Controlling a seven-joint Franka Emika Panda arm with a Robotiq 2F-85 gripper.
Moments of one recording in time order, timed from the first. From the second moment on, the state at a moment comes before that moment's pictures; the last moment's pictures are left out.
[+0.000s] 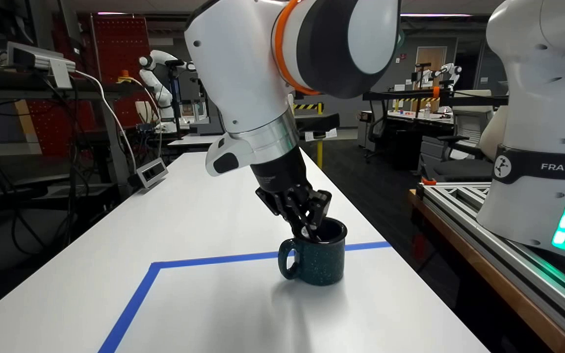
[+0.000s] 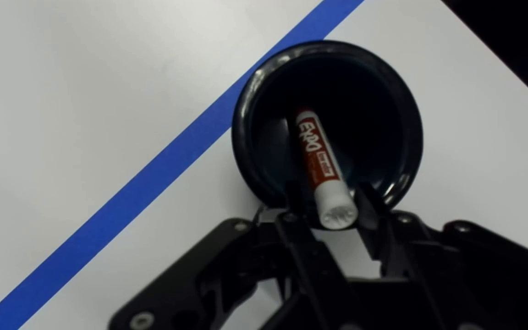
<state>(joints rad) 0.12 0.26 0.09 -2.48 -0.43 2.37 -0.45</state>
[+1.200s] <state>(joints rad) 0.08 0.11 0.11 -2.48 -0.30 2.30 -0.64</state>
